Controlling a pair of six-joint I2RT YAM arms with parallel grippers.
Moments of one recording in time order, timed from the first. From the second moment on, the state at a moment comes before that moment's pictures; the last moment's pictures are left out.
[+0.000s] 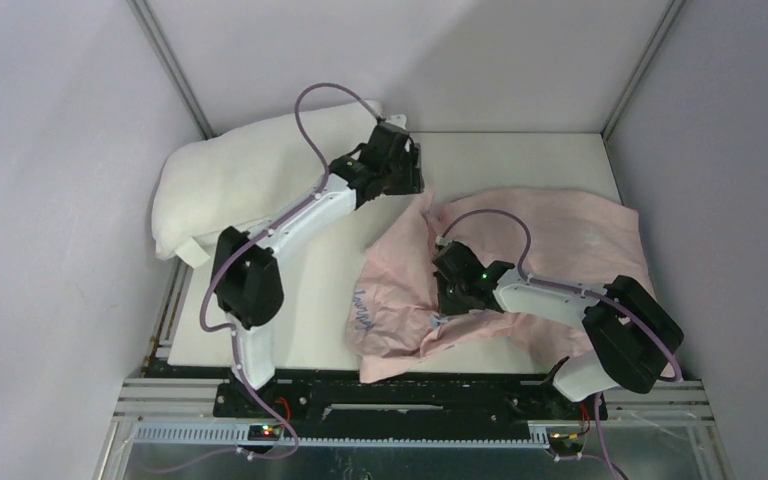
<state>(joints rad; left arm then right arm) -0.63 1.90 1.76 -0.52 -0.13 -0.51 0.80 1.47 0.75 -0.35 0.03 0.63</state>
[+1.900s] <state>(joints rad) -0.49 1.51 1.12 -0.53 -0.22 -0.56 0.65 1.57 0.96 -0.35 -0.02 0.51</state>
